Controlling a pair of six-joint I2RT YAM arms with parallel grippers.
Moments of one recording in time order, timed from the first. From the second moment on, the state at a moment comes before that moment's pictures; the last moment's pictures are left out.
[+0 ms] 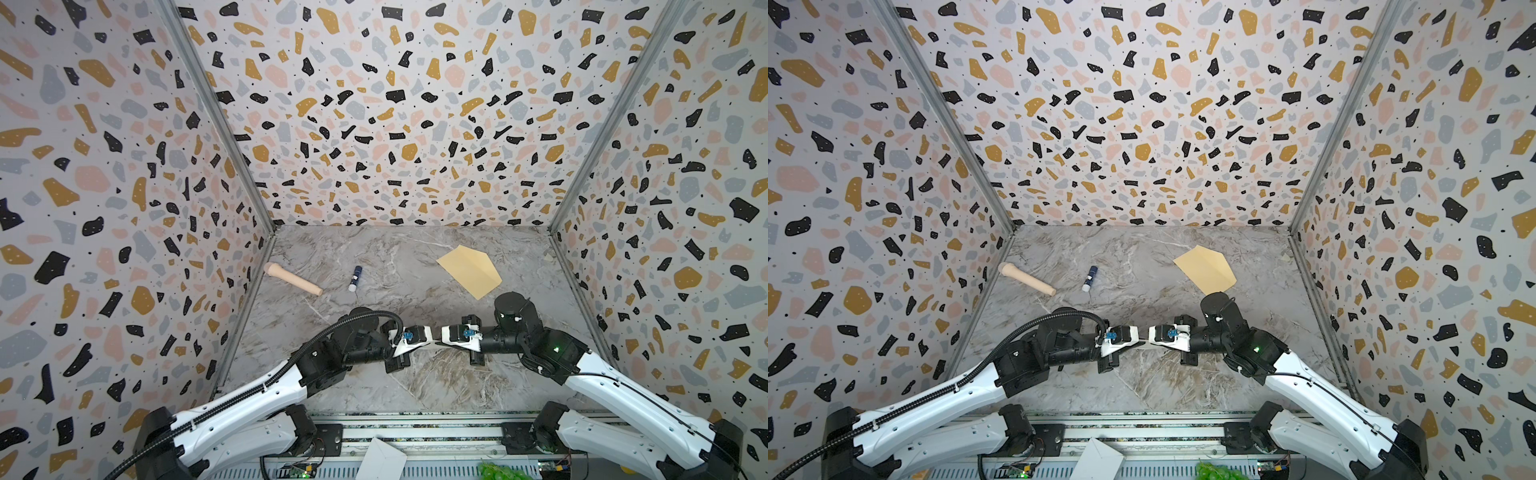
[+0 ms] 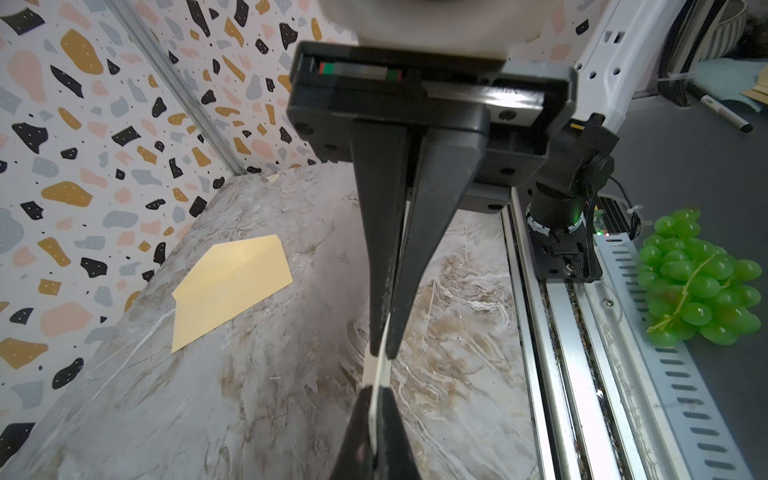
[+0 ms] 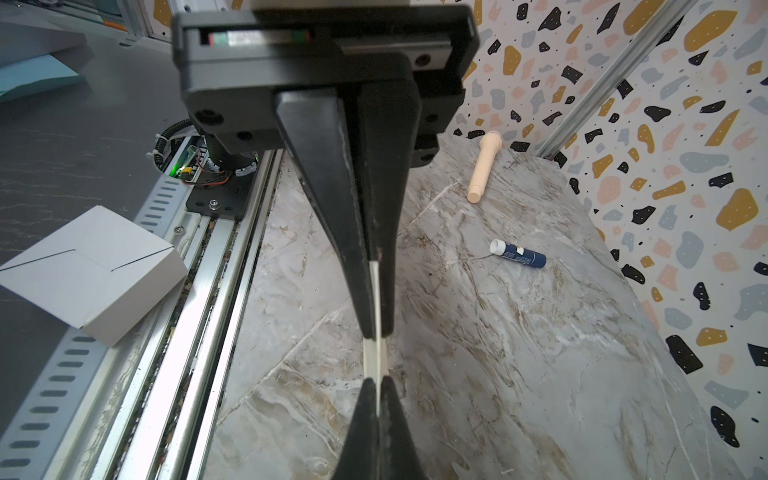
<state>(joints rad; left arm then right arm) -0.93 0.94 0.72 -0.15 0.37 0.41 0.79 0.92 0.79 -0.38 -0.58 -0.62</state>
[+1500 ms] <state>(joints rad) -0.93 0.86 0.72 -0.15 0.25 0.41 0.74 0.82 0.75 -0.43 -0.33 -0.52</state>
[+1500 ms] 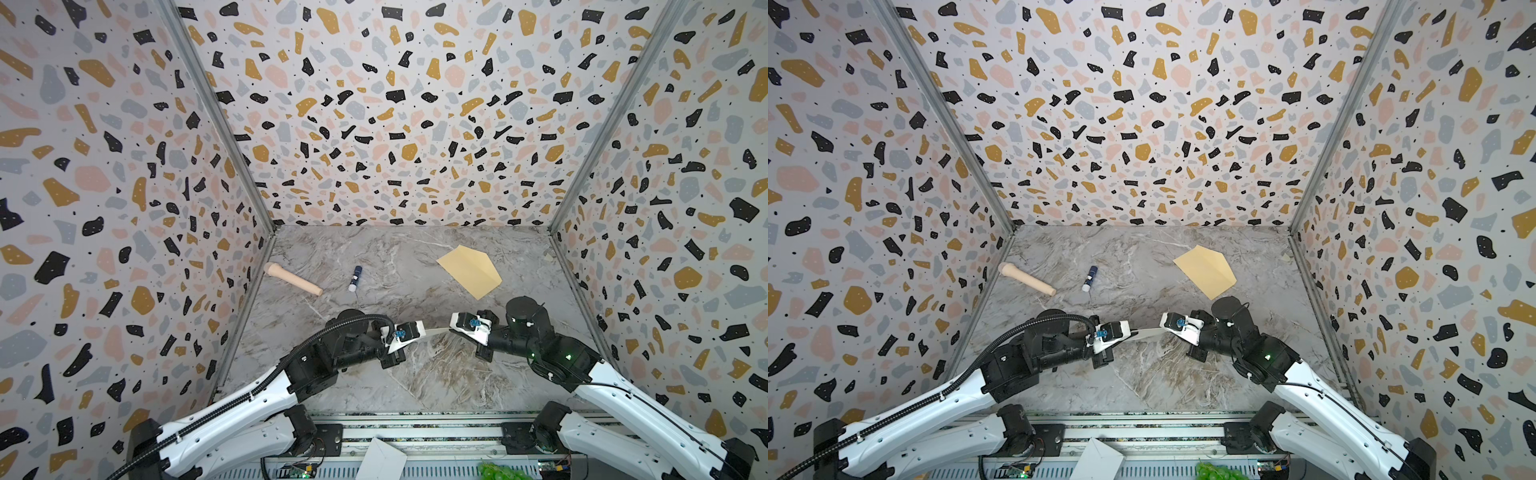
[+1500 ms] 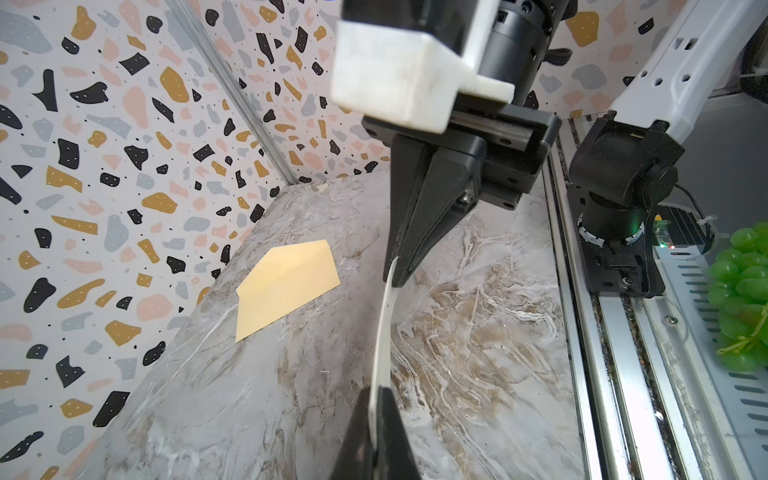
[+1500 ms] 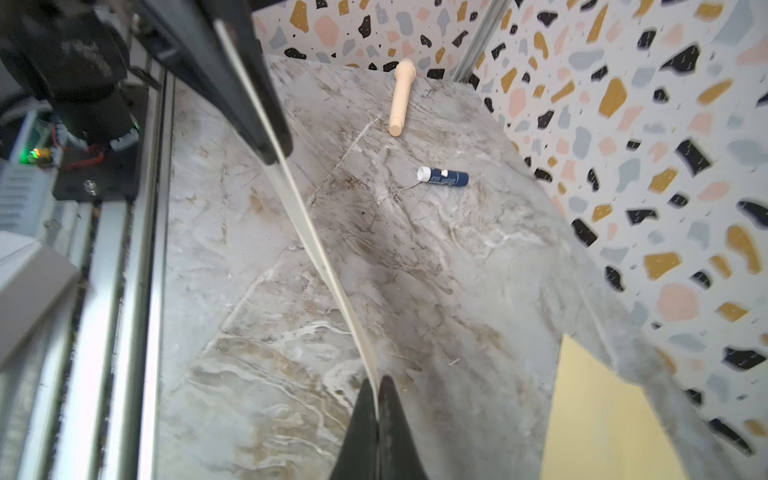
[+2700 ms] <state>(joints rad) -0.93 0.79 0.68 -0.06 -0.10 0.12 0.05 1.81 1.26 -0.16 -0.32 -0.09</state>
